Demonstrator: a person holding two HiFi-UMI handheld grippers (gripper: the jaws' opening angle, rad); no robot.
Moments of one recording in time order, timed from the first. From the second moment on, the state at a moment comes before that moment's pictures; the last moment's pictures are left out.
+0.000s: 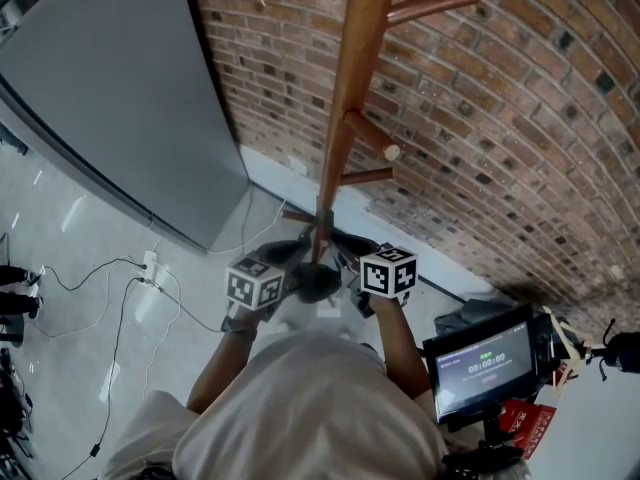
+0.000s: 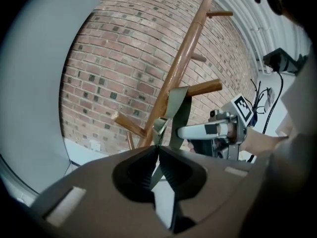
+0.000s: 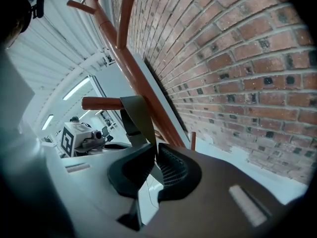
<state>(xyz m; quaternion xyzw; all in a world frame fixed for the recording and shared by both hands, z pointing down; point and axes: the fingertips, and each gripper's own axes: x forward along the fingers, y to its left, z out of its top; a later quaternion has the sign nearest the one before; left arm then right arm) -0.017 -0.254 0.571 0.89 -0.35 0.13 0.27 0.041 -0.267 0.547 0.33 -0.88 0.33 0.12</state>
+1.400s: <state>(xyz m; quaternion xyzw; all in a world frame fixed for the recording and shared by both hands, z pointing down) 0.000 -0.270 0.570 0.91 -0.33 0.13 0.23 0.028 -0.283 0.538 0.35 -0.88 0.31 0.08</state>
